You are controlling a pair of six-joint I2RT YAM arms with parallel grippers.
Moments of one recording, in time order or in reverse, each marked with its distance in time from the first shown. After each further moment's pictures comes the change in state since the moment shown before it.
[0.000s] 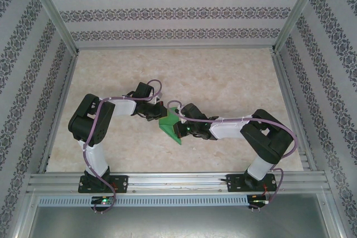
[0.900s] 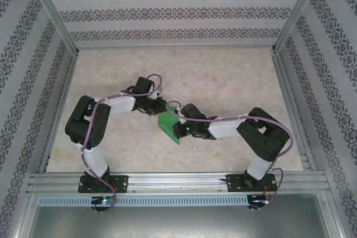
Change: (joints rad) left arm 0.005 -0.071 0.076 -0.109 -0.037 0.034; right arm -0.006 0.038 0.002 0.031 -0.034 -0.005
